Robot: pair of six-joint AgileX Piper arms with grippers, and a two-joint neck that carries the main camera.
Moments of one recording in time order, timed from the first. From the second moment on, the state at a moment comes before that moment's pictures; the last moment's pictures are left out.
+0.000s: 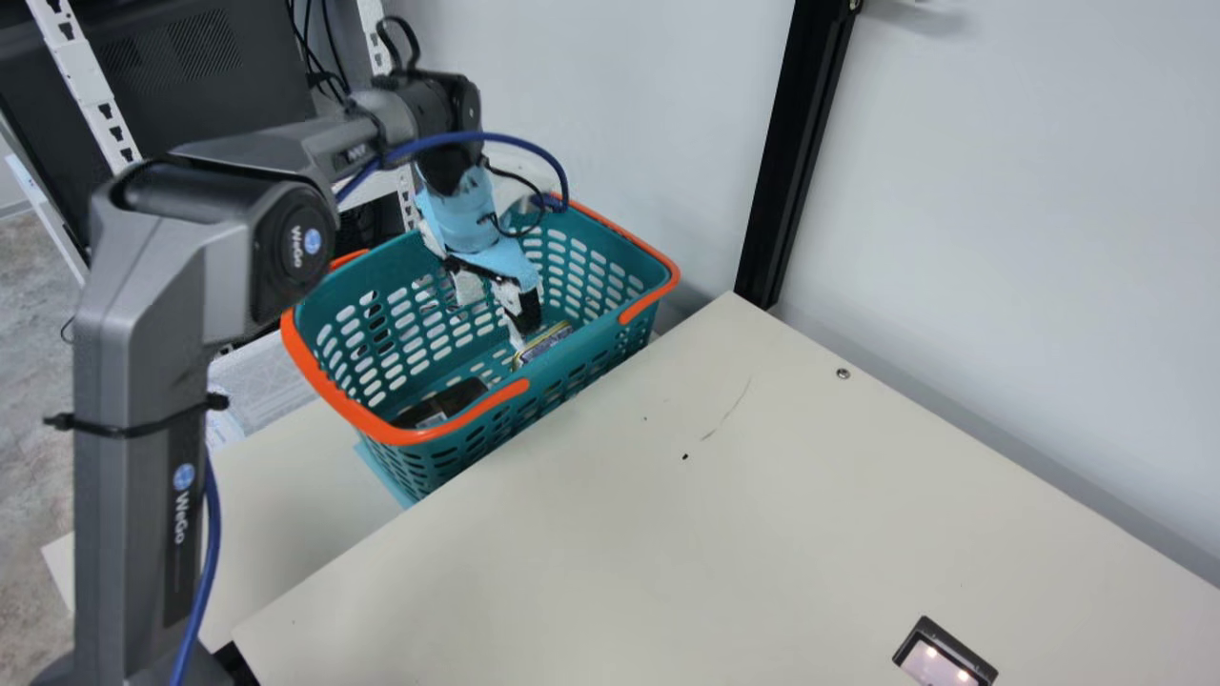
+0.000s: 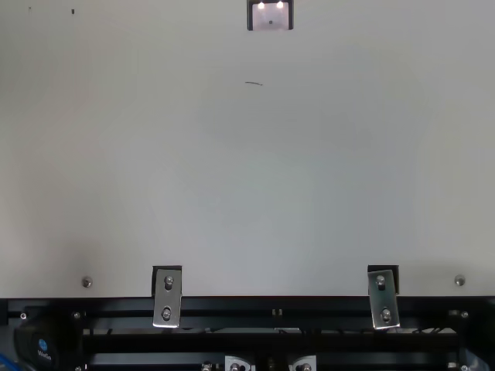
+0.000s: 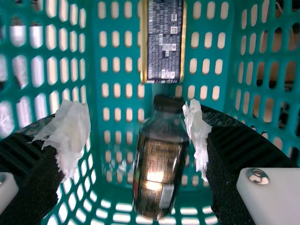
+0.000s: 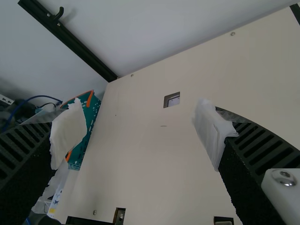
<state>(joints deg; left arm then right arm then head) 31.1 131.8 -107.4 -2.7 62.3 31.4 3.3 25.3 -64.1 21.2 70.0 22.2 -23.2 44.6</state>
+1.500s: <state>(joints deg) 28.8 153.7 -133.0 -9.2 70.0 31.5 3.3 25.3 -64.1 21.2 70.0 22.2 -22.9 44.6</state>
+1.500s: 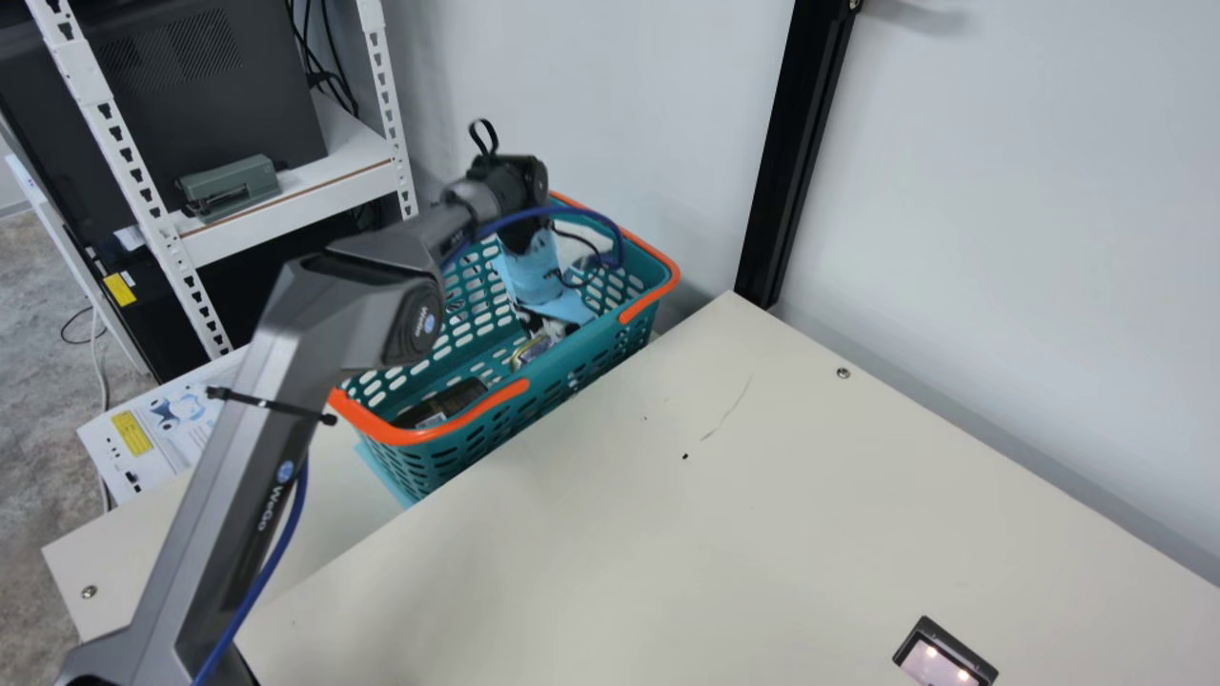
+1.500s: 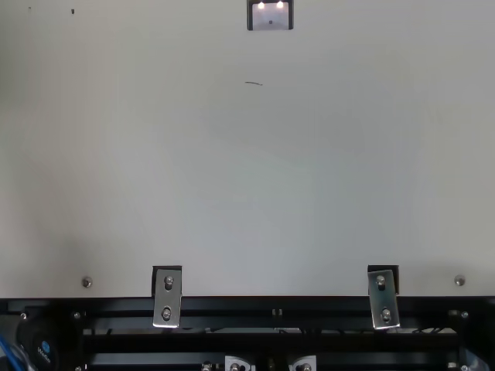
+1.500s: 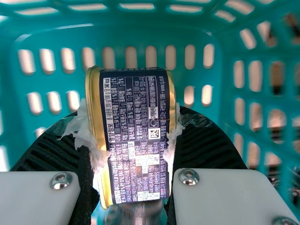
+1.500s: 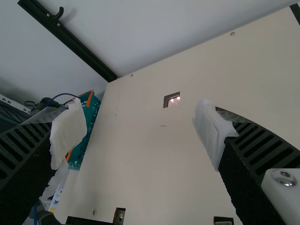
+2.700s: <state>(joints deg) 29.1 84.8 -59.0 -55.3 69.8 31.1 3.3 25.3 -64.1 21.2 70.0 22.2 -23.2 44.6</state>
